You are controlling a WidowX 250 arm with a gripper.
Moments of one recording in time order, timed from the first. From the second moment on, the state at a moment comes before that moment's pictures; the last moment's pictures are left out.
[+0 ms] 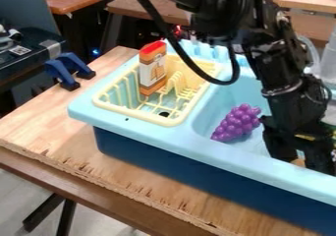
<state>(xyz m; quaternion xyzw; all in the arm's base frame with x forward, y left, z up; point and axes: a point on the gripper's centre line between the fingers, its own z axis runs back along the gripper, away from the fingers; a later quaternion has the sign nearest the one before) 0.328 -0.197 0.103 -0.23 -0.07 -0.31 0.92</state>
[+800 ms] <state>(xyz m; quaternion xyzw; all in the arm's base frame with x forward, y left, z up) 0.333 -0.194 0.102 -0.22 -0.07 -0.30 0.93</state>
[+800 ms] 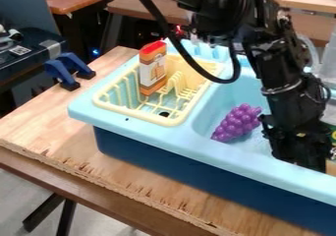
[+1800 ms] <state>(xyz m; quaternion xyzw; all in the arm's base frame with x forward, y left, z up) 0.314 -0.183 0.178 -0.12 -0.17 -0.38 0.90</state>
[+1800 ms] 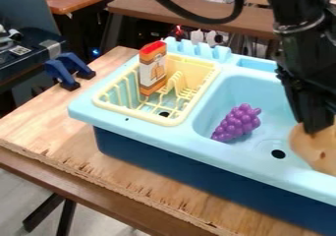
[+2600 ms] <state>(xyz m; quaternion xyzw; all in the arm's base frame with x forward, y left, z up) 0.290 -0.053 0.249 -0.05 -0.26 -0.22 0.94</state>
